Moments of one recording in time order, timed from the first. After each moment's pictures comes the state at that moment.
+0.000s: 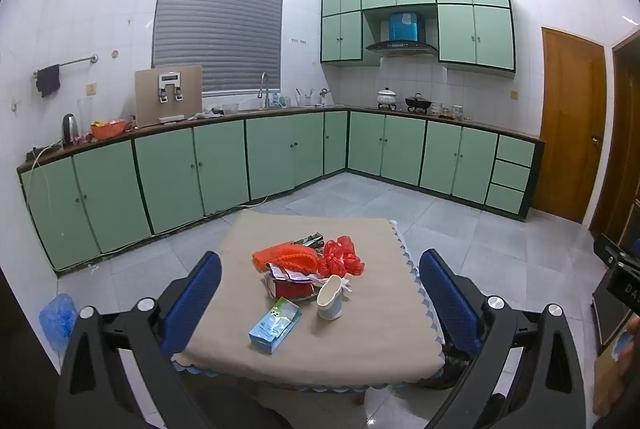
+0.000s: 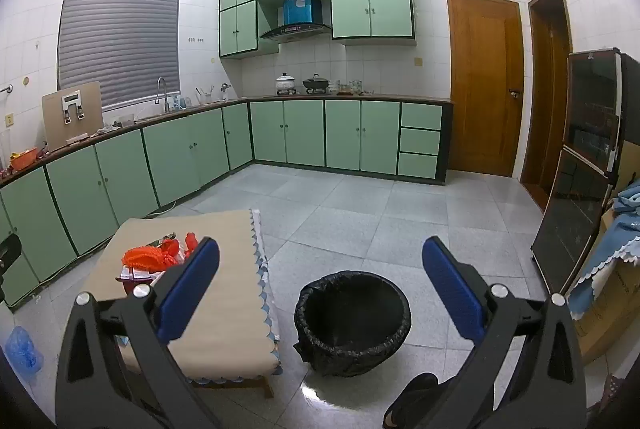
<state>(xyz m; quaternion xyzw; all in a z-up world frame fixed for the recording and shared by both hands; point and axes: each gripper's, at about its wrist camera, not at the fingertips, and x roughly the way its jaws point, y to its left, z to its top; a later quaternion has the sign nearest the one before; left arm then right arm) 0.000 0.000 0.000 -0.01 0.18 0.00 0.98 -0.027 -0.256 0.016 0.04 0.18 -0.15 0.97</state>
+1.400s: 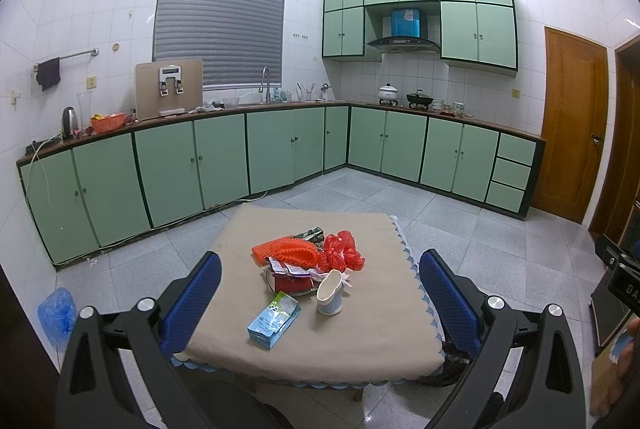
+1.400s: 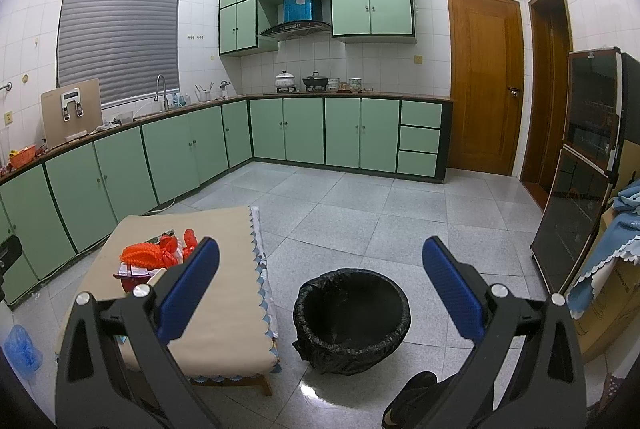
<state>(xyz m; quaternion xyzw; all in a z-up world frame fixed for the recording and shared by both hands) 0.003 0.006 -0.002 -0.01 0.19 0.00 0.98 -0.028 -0.258 0.012 0.04 0.19 -0.14 0.97</state>
